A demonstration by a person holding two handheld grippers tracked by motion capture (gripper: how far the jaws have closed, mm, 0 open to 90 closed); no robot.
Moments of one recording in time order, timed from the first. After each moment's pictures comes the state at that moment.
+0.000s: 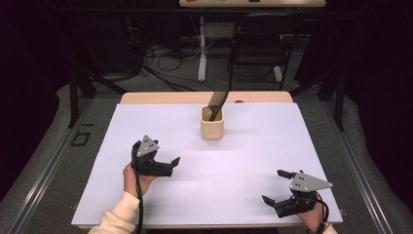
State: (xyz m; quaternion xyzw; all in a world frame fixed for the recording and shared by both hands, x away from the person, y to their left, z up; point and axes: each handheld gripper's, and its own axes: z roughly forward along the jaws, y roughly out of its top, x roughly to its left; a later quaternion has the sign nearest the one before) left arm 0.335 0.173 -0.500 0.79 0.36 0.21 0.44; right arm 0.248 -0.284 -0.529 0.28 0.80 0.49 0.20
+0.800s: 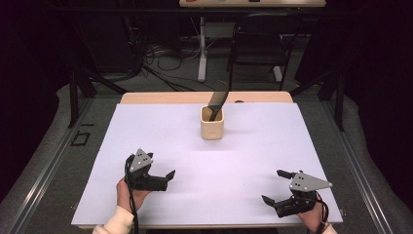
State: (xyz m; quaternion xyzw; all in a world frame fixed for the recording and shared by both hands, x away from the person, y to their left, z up) left arm 0.297 0.184 -0.509 0.79 0.37 0.20 0.44; right arm 0.249 -0.284 -0.529 0.28 0.80 0.49 0.19
